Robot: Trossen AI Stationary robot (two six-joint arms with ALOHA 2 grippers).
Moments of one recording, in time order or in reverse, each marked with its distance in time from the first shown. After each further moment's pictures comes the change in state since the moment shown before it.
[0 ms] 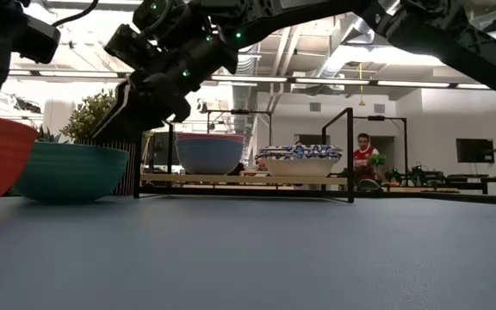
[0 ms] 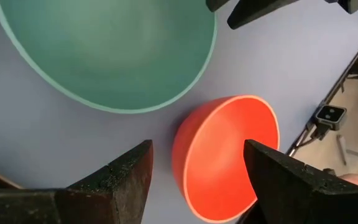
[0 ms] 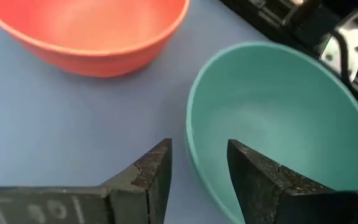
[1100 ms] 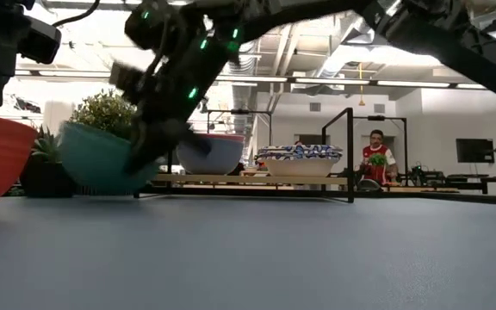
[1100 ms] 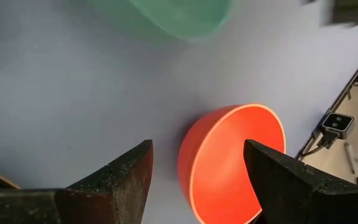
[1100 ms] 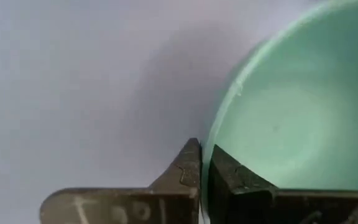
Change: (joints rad) left arm 0.000 0.000 0.000 -0.007 -0.040 0.005; right arm 0.033 0.016 0.022 -0.161 0.322 -0.236
